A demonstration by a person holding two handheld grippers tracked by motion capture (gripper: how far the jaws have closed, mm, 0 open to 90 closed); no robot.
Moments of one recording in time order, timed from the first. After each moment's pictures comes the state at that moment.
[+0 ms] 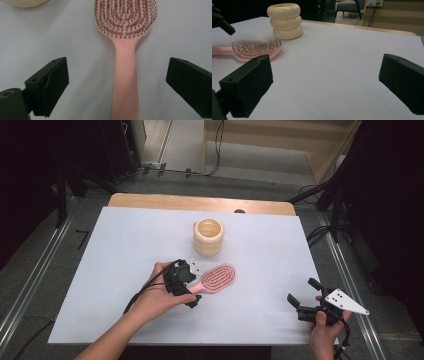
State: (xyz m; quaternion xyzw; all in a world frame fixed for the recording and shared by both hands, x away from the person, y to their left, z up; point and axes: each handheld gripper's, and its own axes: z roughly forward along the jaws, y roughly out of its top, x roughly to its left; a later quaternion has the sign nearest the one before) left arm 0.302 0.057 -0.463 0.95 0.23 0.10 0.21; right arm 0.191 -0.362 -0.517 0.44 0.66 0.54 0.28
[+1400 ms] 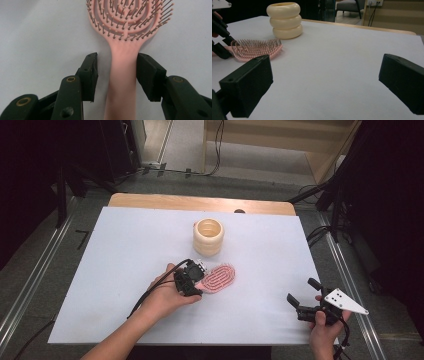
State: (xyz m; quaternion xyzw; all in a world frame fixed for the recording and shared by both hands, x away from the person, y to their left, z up) left arm 0.315 0.033 -0.477 0.95 0.27 0.06 0.14; right arm 0.192 -0.361 -0.518 0.44 0.66 0.54 0.28
